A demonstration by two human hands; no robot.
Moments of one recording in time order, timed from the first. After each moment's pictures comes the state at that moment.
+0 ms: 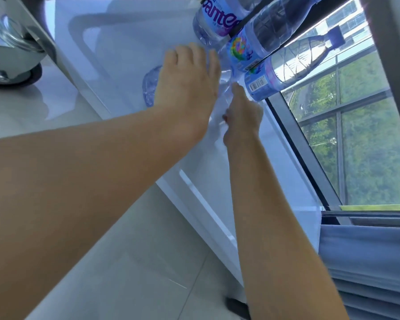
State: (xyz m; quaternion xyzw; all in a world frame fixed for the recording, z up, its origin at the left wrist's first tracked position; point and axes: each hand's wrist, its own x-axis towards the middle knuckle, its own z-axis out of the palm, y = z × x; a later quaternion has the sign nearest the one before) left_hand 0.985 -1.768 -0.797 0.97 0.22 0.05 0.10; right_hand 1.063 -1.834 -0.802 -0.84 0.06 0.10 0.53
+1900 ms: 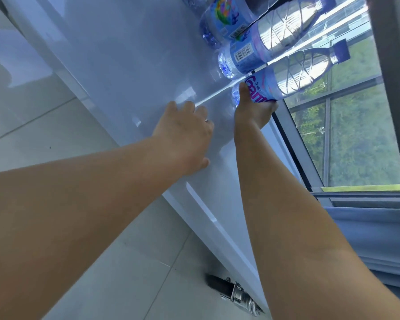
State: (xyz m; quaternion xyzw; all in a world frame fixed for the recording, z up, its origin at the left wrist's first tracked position) left_hand 0.978 -1.844 -0.833 0.99 0.06 0.00 0.16; right_hand 1.148 -1.912 -0.834 -0.87 0.06 -0.11 0.47
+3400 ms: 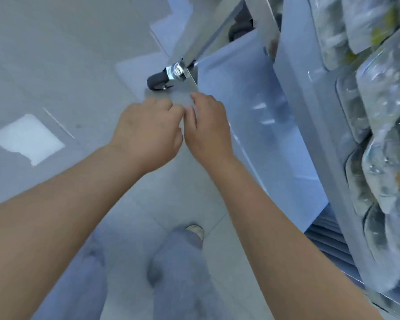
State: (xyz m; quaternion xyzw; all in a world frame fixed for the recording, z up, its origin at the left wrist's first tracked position) left_hand 0.733 -1.677 -0.676 0.93 0.26 -0.02 0.25; right_hand 0.828 -1.749 -0.679 -0.89 -0.41 0.13 0.18
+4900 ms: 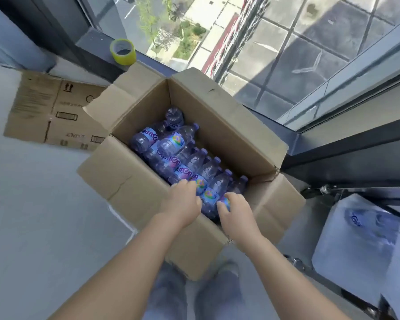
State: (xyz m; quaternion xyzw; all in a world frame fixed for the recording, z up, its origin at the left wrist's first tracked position) left_hand 0.938 -1.017 -0.493 0.89 0.23 -0.28 0.28; right_hand 0.978 -1.154 -0.492 -0.91 -0.07 0.35 0.21
